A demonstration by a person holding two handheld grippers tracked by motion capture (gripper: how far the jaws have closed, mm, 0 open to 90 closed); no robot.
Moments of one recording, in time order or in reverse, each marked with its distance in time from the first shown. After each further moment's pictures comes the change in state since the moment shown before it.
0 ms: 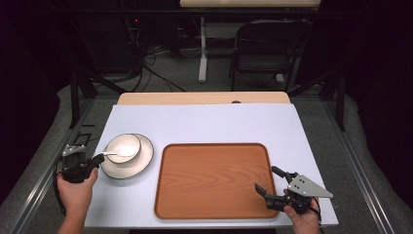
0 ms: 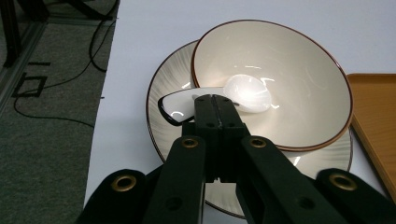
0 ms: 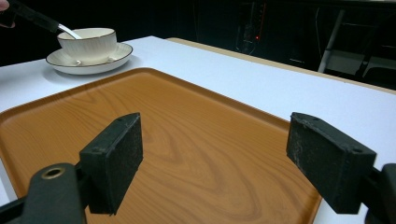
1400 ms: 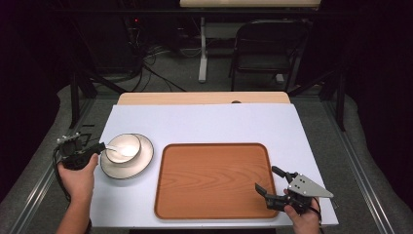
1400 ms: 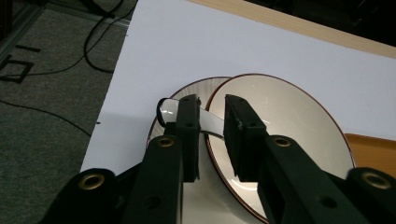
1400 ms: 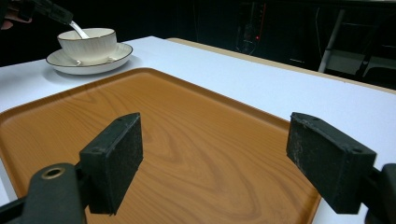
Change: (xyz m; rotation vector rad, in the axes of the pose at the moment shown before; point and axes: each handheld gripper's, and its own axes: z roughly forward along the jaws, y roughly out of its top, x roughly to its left) left arm 0.012 0.026 0.017 -0.056 -0.025 -0.183; right arm -0.001 0.000 0.000 -0.001 0.001 0.001
